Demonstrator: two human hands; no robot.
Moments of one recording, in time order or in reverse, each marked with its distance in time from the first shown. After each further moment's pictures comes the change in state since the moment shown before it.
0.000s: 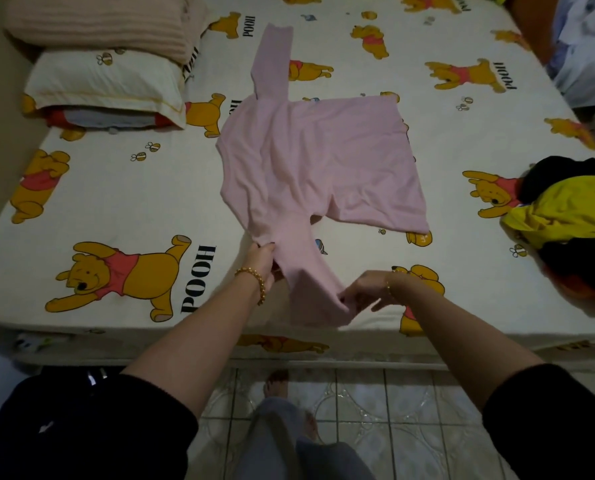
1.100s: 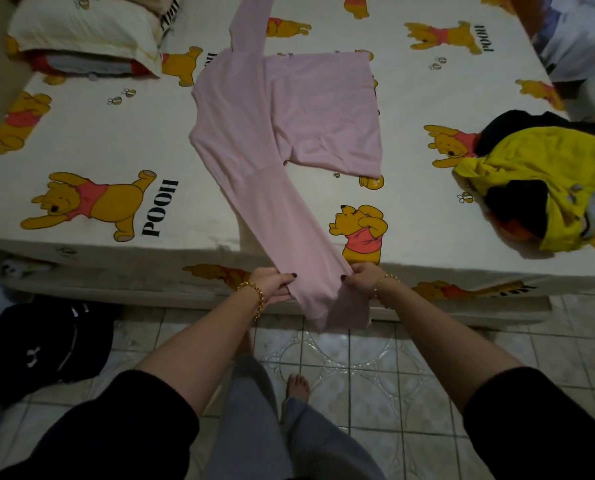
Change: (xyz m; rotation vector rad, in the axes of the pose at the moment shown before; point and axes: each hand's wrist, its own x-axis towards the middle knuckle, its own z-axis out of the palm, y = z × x) left_hand -0.135 -0.193 0.034 0.363 -0.087 -0.187; right_hand -0.048 0.198 0.033 -0.025 0.317 -0.106
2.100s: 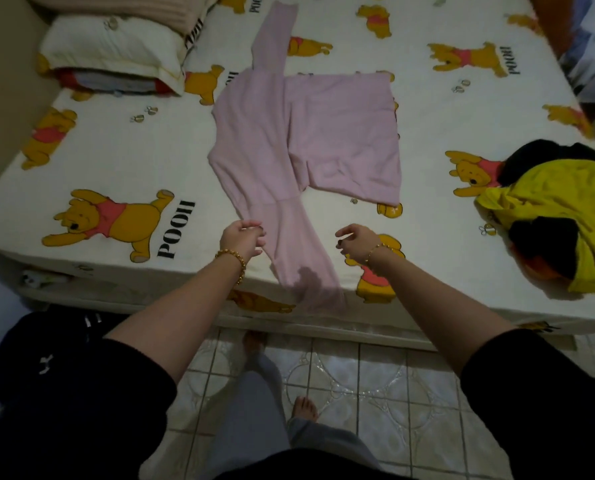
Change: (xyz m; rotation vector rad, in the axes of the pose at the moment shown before) left_hand 0.033 0.111 -0.054 -0.025 0.355 0.338; right_hand 0.063 -0.093 -0.042 0.151 0.154 -0.201
